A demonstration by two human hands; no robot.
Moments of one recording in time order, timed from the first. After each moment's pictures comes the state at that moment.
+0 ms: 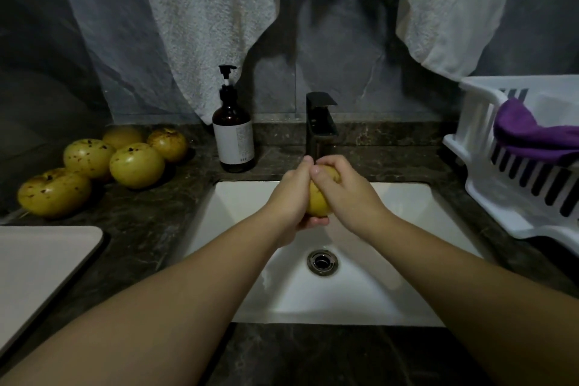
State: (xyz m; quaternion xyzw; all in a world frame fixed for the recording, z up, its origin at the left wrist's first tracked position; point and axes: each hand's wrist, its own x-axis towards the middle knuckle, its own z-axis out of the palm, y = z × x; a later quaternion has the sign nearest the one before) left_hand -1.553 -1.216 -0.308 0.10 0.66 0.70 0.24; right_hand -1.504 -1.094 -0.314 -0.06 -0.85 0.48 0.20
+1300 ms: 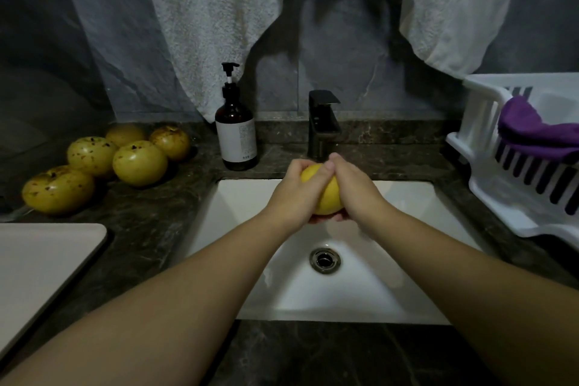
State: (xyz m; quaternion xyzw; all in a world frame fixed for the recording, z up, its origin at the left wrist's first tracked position) left_hand -1.555 -1.217 -0.313 0.17 0.73 0.65 0.16; right_hand -1.508 -1.097 -0.307 -0.17 -0.78 0.59 0.14
